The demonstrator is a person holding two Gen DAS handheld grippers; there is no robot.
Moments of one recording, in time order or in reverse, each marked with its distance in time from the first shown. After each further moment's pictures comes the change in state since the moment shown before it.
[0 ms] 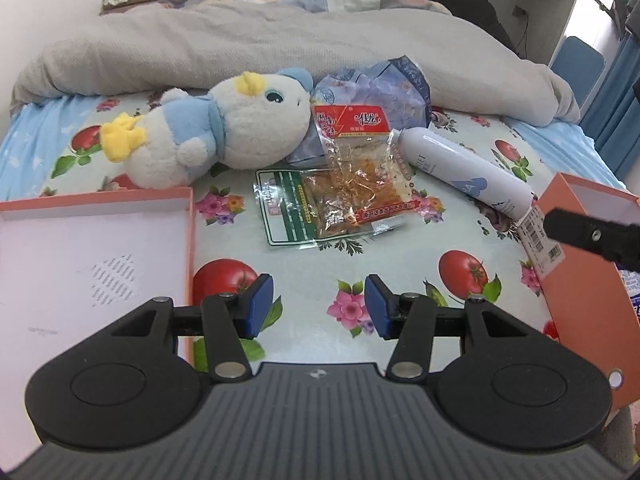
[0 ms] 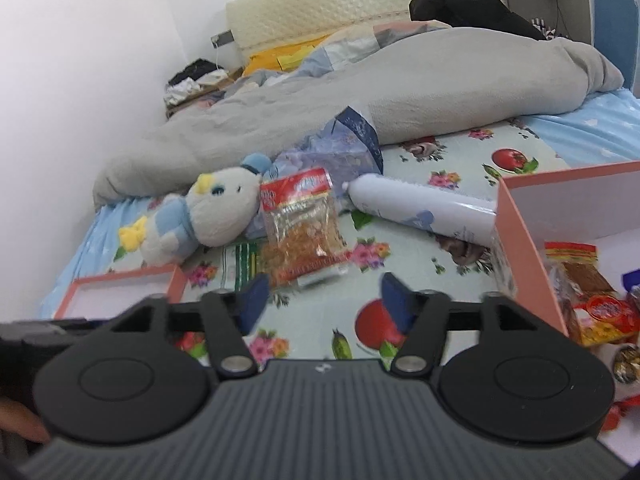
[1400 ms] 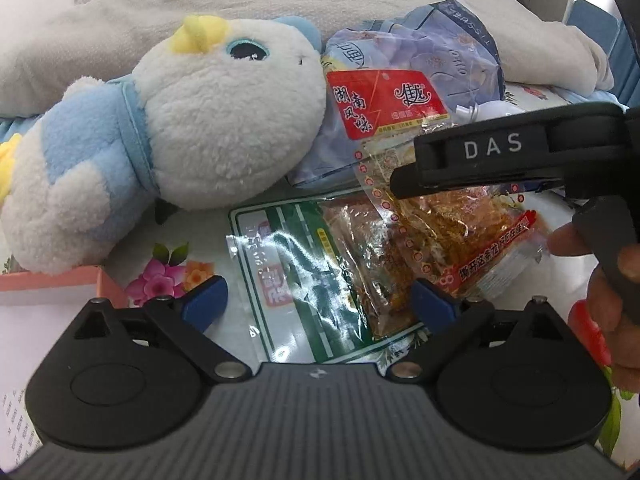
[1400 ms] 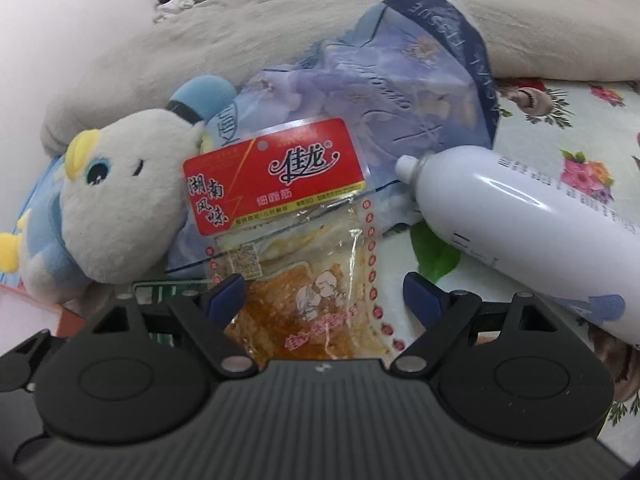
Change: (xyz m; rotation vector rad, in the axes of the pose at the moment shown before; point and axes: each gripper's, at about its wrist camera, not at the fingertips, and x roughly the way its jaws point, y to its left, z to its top) left arm 0.184 0.006 0.040 0.106 -0.002 0.048; right arm 0.254 0.010 0.034 -0.079 0.271 0.042
